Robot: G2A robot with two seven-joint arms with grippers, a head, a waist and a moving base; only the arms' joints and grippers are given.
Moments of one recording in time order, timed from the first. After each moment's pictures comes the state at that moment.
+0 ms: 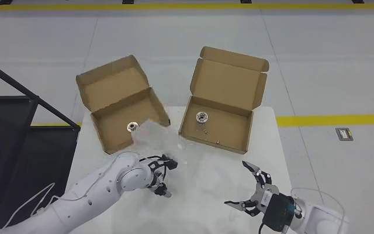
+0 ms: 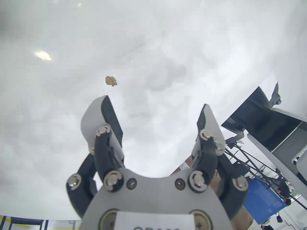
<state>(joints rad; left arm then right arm) 0.39 -0.93 -0.29 -1.38 0.45 -0.24 -1.01 -1.49 -1.31 1.65 -2.02 -1.75 -0.99 -0.37</state>
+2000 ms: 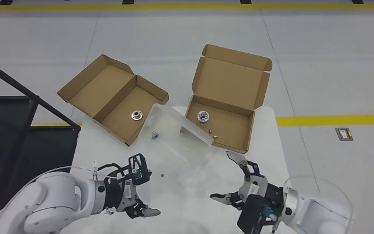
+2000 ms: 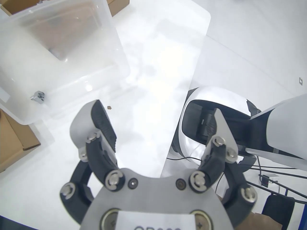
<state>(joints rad) 1.12 -0.57 -1.29 -2.13 0.35 -0.56 -0.94 -1.37 -1.29 1.53 -2.22 -1.79 -0.97 -0.10</state>
